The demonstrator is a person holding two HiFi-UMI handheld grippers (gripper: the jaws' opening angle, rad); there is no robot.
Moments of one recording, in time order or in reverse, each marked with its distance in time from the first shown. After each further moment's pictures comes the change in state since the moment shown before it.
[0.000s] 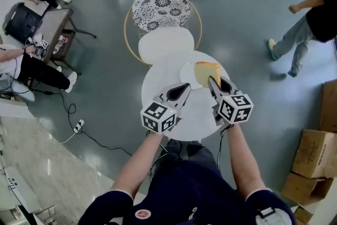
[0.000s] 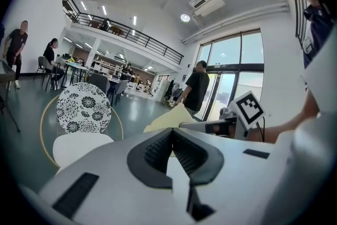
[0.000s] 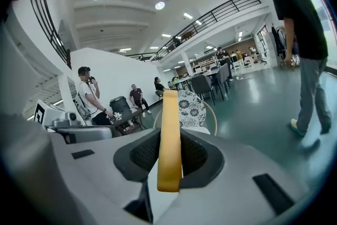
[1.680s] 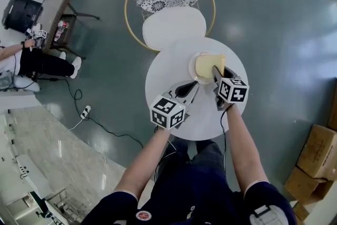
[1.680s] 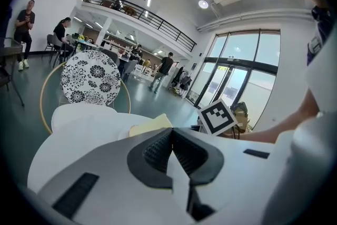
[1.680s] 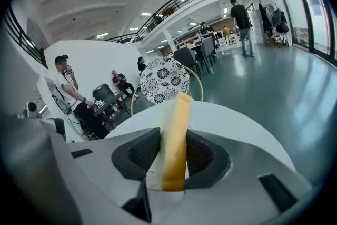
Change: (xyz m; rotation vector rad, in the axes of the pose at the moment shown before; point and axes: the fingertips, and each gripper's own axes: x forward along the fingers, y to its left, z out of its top) left arm 0.040 0.057 -0.090 -0.155 0.161 0.044; right arm 0.119 -0.089 -0.124 0.151 0.238 -0.119
